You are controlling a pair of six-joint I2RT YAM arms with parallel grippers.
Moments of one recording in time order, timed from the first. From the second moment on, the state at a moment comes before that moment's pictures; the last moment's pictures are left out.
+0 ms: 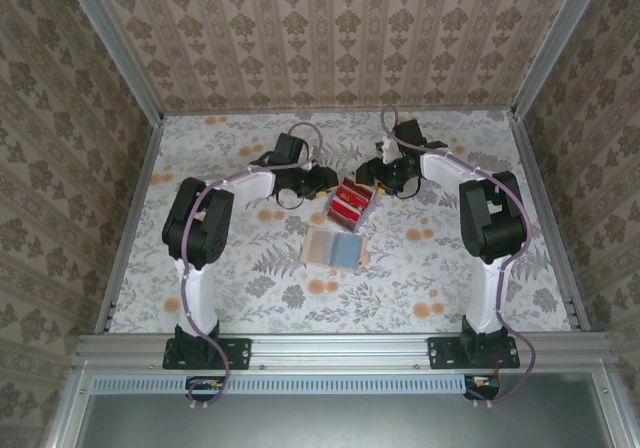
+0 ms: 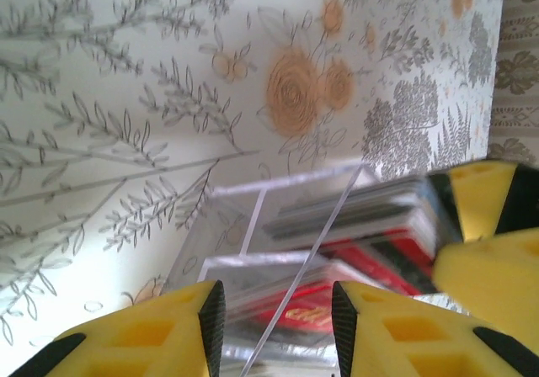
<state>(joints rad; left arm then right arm) -0.50 2.04 1.38 -0.20 0.59 -0.73 0.23 2.01 1.45 -0.53 -0.60 0.42</state>
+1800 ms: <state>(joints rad) -0.54 1.81 1.06 -0.17 0.56 -0.70 0.41 1.99 1.59 -0.79 -0.08 -0.08</state>
